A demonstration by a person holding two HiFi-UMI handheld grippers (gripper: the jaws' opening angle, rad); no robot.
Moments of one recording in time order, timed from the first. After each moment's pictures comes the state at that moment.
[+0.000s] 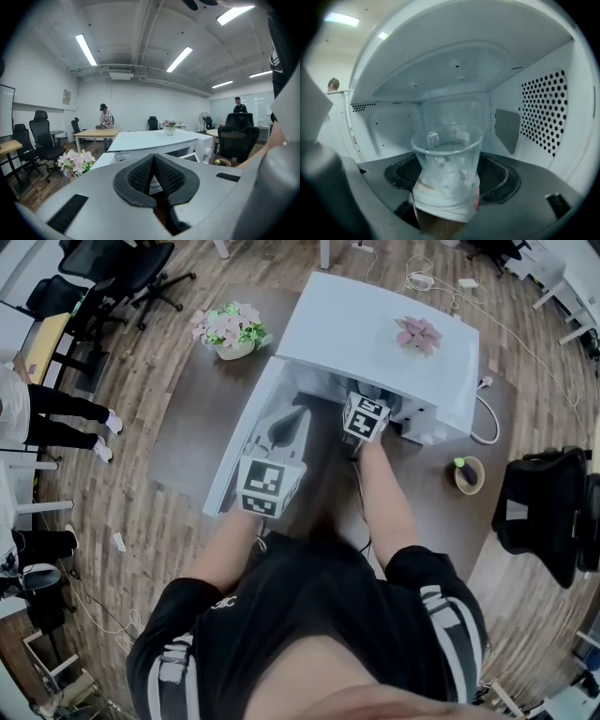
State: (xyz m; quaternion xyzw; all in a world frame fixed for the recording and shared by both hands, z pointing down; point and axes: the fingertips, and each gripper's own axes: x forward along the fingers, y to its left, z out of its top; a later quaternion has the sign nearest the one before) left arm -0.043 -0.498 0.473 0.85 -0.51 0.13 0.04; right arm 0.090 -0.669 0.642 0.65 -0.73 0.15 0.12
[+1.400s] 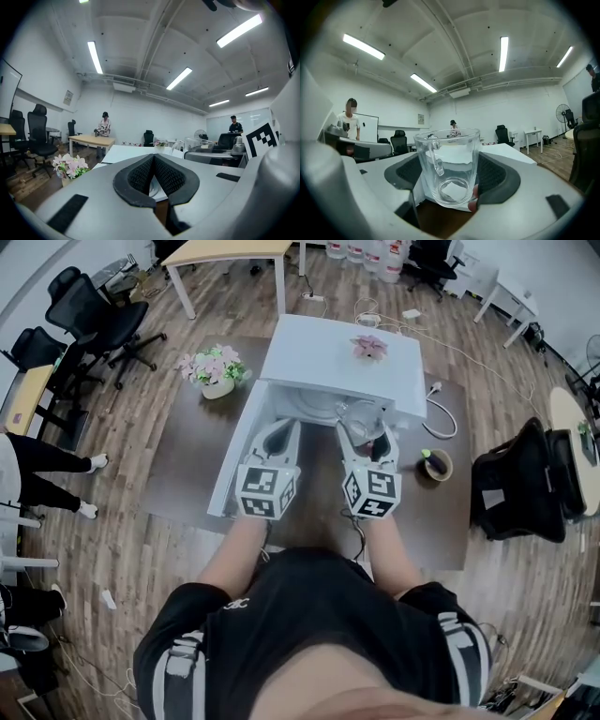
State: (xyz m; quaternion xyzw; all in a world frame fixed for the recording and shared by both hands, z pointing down) left arm -0.035 -0.439 0.420 0.87 -0.49 0.02 0.04; right arm 0.099 -0.449 0.429 0.62 -0.78 0.03 -0.01
